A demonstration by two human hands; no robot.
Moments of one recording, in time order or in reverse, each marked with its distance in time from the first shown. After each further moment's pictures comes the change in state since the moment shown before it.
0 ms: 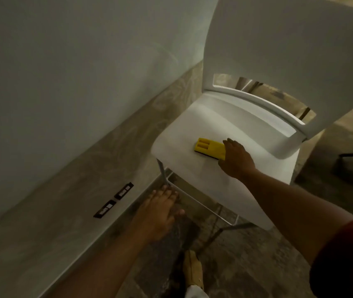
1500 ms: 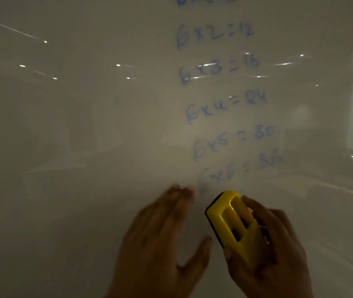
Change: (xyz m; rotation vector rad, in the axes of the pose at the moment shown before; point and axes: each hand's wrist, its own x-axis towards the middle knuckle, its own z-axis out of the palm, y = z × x) left_hand -0.457 -0.194 -0.386 0.625 1.711 0.007; right_hand -0.272 -0.657 -0.156 0.958 0.808 -1.298
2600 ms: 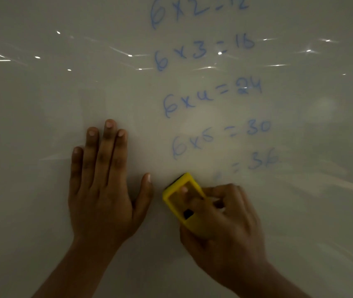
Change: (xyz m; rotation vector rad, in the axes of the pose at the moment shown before) left_hand 0.042 -0.052 0.030 0.591 0.166 -0.149; right_hand 0.038 0.049 0.029 -0.300 -0.107 -0.399
